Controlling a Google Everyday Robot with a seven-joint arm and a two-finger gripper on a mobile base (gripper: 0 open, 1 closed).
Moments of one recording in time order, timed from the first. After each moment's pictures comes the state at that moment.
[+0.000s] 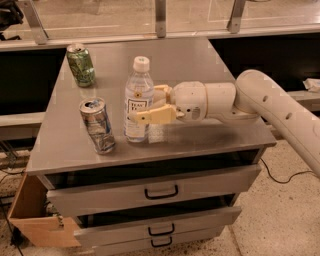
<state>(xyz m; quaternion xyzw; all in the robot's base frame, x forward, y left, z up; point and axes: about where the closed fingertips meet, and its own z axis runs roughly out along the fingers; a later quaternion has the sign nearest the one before) 0.525 0.041 0.911 -0.51 0.50 0.50 0.49</state>
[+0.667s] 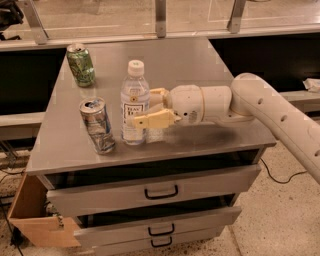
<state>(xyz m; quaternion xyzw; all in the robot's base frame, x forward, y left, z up) 0.517 0.048 0.905 -0.51 0.49 0.51 0.48</state>
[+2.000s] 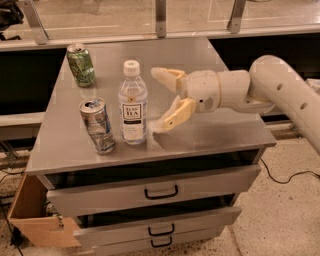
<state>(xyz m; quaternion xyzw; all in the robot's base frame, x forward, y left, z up) 0.532 0.016 0.928 -0.53 0.50 0.47 0.49</state>
